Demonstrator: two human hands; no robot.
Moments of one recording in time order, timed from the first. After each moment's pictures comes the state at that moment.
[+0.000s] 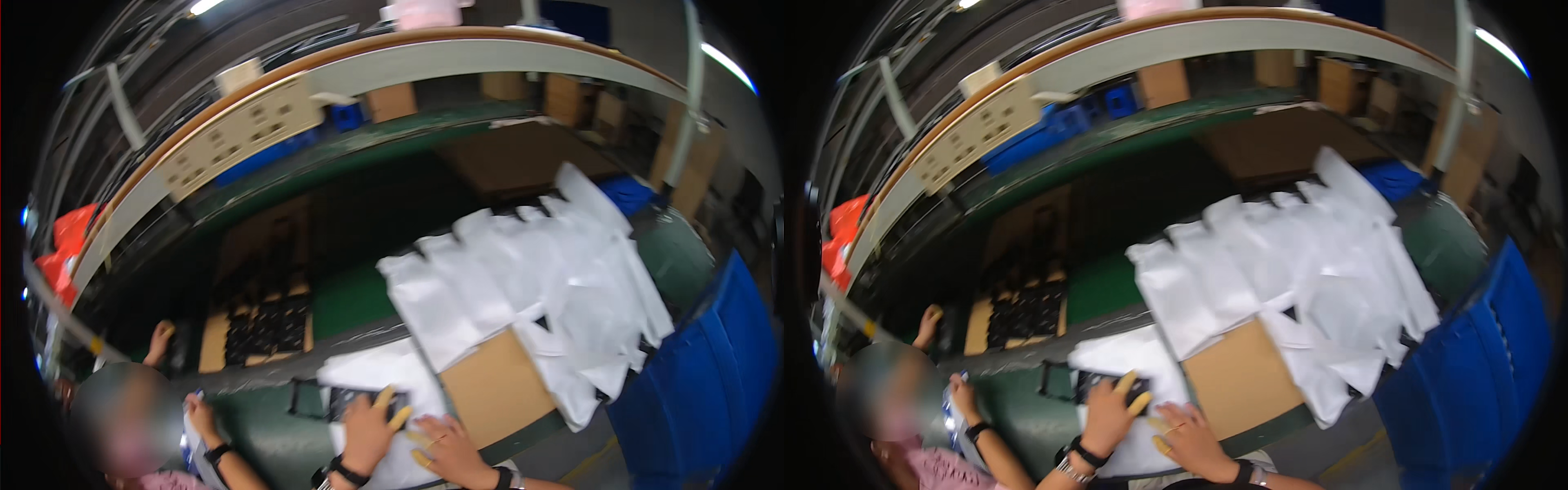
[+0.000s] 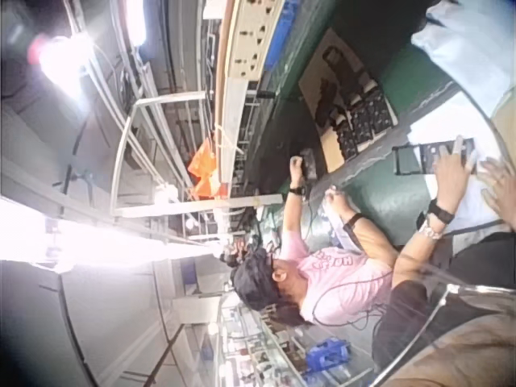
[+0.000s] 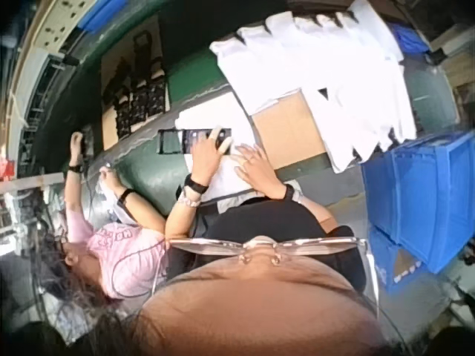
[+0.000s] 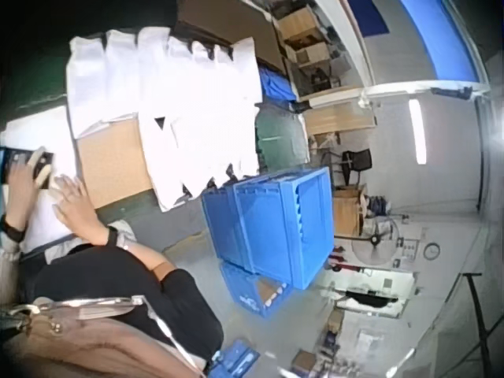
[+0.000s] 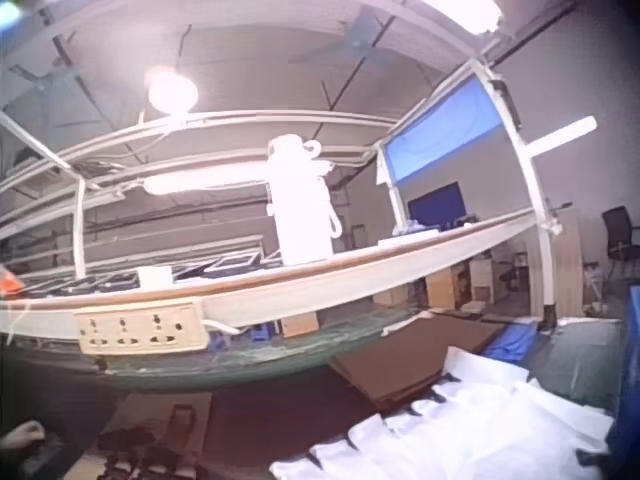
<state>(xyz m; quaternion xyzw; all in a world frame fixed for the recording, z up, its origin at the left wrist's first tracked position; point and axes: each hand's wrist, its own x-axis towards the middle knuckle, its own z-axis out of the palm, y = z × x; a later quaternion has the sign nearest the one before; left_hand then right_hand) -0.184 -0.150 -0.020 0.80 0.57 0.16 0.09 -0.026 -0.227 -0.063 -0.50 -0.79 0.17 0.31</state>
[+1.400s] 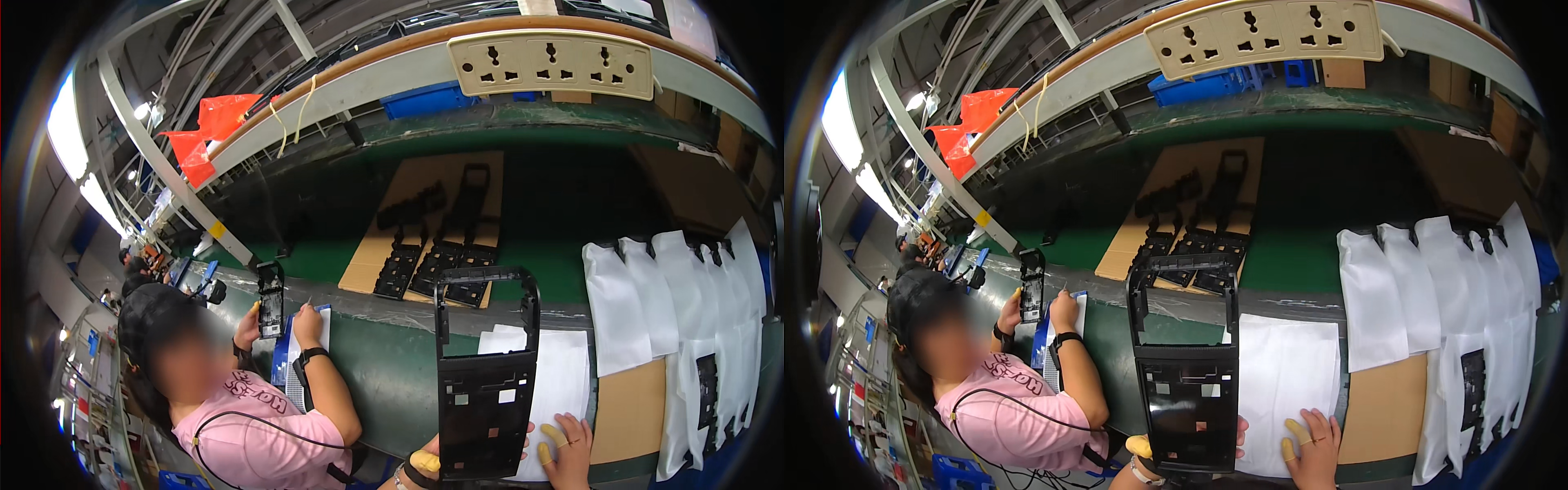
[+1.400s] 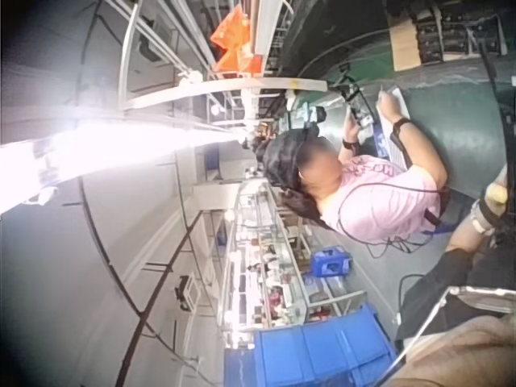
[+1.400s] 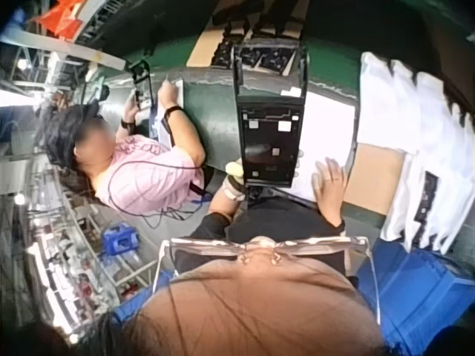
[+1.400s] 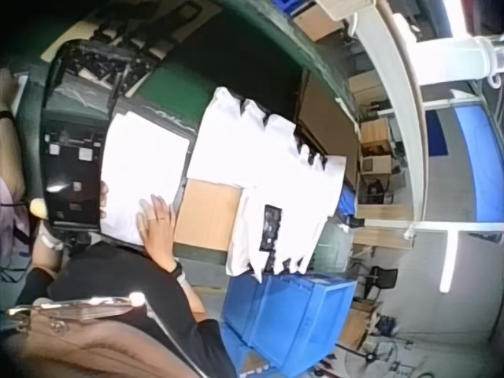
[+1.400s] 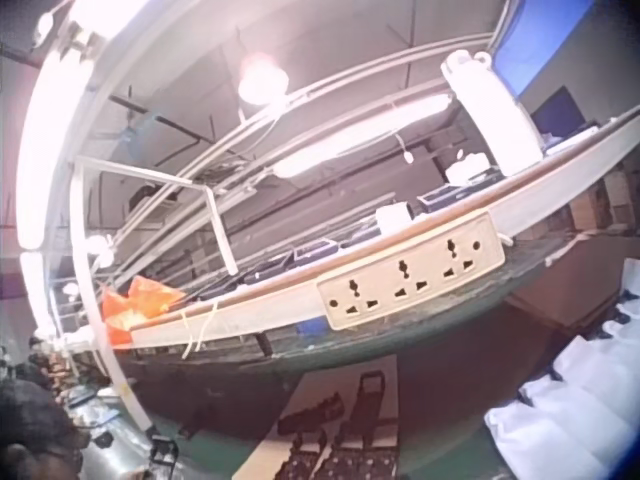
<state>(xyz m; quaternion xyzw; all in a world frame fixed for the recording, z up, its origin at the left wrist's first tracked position) -0.260 -0.218 0.071 0.10 0.26 0.41 0.87 -0.037 -0.227 -0.029 -0.51 -0.79 0.18 0.28</state>
